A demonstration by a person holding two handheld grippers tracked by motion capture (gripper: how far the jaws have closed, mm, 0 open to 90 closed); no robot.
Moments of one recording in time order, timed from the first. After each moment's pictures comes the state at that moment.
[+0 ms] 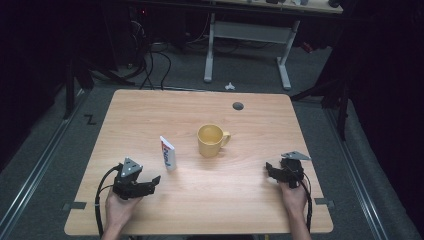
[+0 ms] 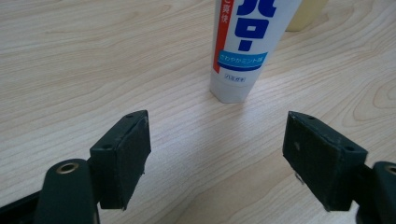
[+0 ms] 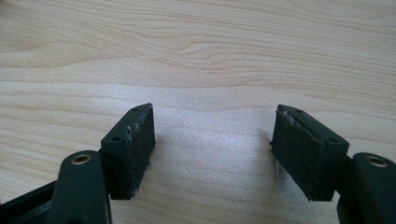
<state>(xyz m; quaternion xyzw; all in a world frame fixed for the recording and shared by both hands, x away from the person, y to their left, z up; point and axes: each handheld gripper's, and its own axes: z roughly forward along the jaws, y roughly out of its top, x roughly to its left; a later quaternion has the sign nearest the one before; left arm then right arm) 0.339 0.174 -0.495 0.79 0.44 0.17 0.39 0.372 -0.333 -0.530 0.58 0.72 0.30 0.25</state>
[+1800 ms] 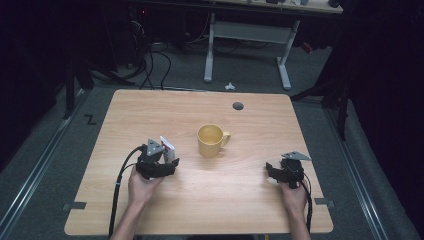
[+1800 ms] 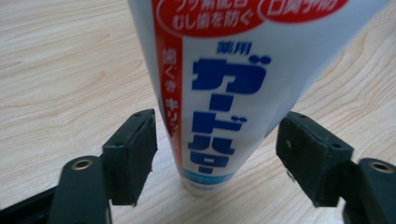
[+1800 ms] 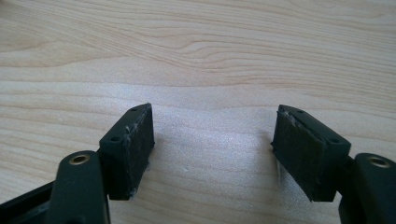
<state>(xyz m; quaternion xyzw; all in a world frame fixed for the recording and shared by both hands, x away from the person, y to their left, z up) 0.388 0.117 -0.477 0.80 0.42 0.18 0.40 0.371 -0.333 -0.530 0.58 0.71 0.30 0.26</state>
